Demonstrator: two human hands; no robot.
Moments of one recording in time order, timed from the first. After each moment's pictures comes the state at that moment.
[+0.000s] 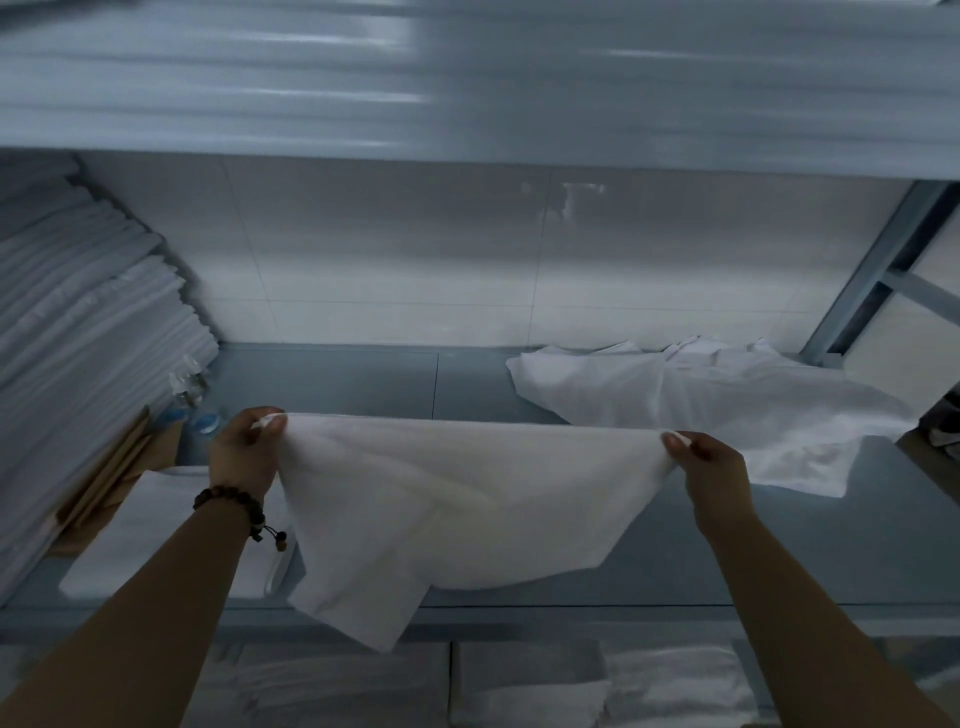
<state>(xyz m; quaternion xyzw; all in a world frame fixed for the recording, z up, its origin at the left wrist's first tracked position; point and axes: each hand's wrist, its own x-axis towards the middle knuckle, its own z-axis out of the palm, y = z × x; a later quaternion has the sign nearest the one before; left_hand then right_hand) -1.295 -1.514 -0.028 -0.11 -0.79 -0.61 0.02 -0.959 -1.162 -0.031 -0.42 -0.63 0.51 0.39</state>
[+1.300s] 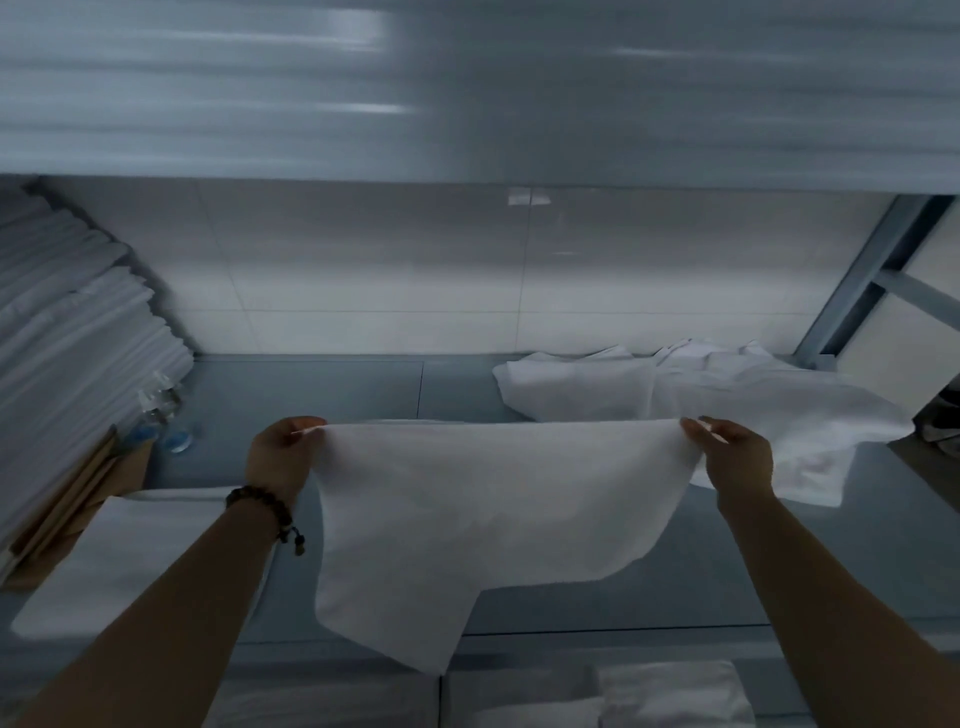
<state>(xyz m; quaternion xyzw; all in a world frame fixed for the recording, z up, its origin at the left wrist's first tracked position) -1.293 -1.448 -0.039 -0.10 -0.78 -0.61 -0.07 -0.963 -1.102 -0.017 -0.49 -0.57 0.50 0.43</state>
